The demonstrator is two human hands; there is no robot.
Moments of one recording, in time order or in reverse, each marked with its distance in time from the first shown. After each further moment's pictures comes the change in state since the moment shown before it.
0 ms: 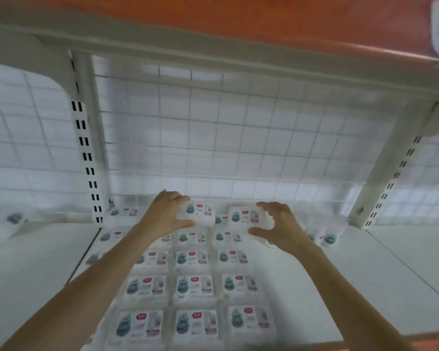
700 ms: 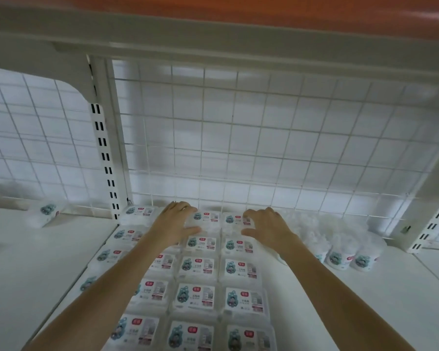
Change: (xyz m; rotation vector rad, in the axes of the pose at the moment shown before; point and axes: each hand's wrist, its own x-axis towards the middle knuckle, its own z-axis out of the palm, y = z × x) left_hand 0.000 -0.012 0.030 0.046 -0.023 -0.136; right_hand 0.070 -0.010 0.041 -0.381 -0.281 -0.169
